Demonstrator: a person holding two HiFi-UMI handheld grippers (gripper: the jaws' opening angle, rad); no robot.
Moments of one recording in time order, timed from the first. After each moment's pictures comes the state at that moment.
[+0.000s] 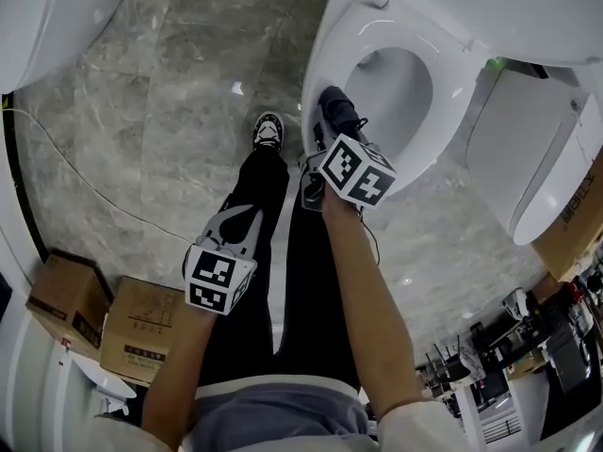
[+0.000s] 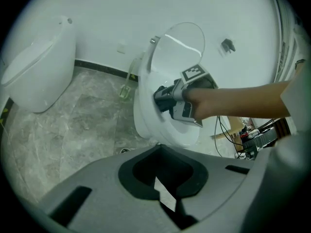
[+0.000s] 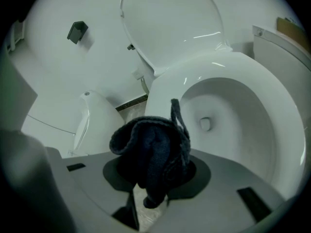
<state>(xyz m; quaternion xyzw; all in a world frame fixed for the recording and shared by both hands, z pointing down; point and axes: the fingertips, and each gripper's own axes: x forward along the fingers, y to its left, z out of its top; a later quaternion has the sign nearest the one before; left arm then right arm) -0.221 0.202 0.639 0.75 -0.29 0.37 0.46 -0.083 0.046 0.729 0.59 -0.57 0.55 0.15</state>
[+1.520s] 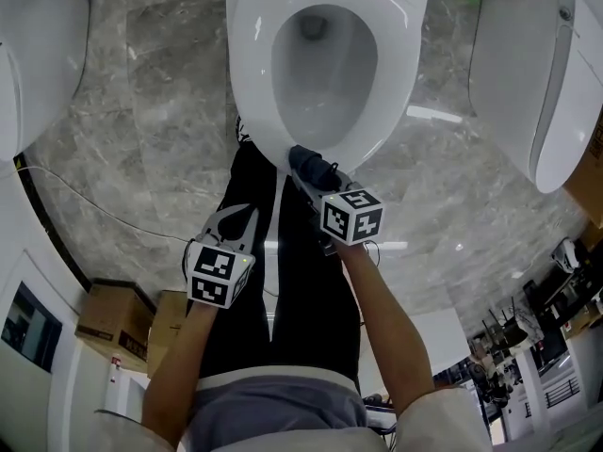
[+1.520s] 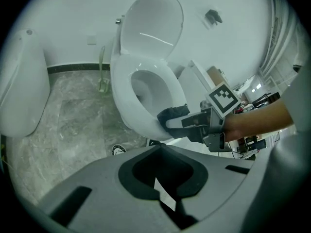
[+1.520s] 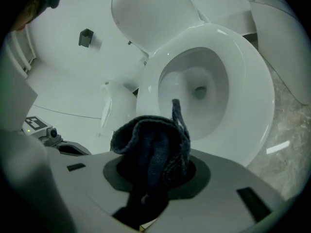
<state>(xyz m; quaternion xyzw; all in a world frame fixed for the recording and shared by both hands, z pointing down) -0.137 0.236 0.646 0.76 -0.20 0.46 0.42 -0.038 0.219 0.724 0.44 -0.63 0.63 0.13</state>
